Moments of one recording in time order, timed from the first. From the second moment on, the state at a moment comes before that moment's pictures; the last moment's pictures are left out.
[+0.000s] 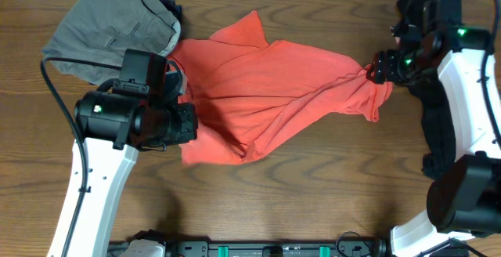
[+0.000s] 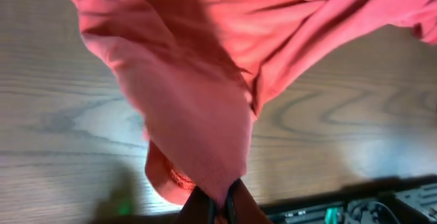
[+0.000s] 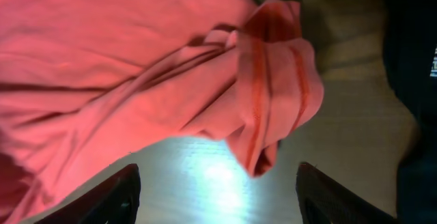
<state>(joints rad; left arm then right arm) -0.19 1.28 1.37 -1.36 0.23 -0.29 -0.10 1.77 1.55 -1.07 -0.23 0.00</state>
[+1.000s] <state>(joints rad) -0.08 1.28 1.37 -1.25 0.12 -0.27 -0.09 1.77 1.18 -0.56 -0.13 -0.06</state>
